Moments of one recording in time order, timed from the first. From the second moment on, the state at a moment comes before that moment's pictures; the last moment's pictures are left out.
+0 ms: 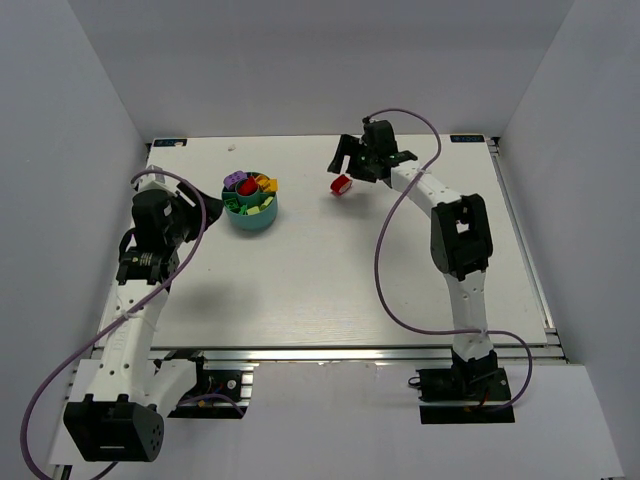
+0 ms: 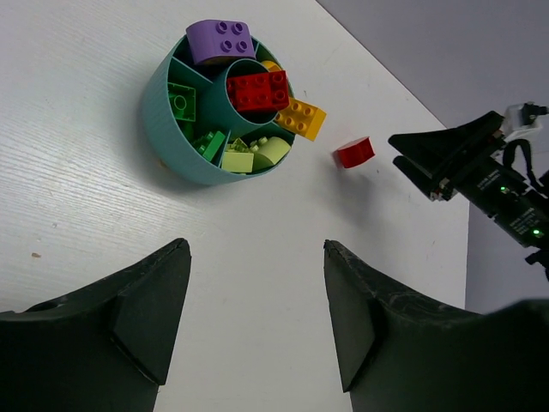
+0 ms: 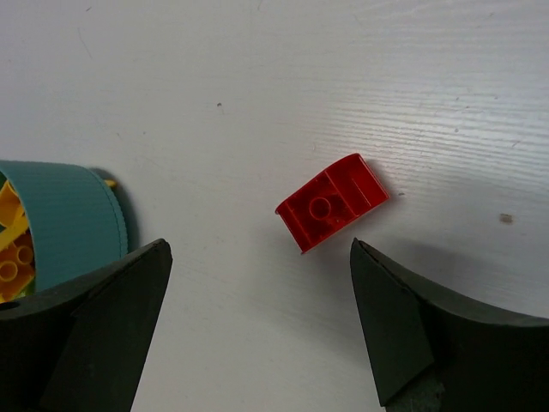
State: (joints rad) left arm -0.01 0.95 0.92 -0.39 0.10 -0.69; right arm 0.41 2.23 1.88 -0.28 -0.18 0.49
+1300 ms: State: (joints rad) left arm -0.01 0.98 0.82 -0.26 0.22 -0.76; right arm 0.41 2.32 1.86 -0.18 -0.28 0.53
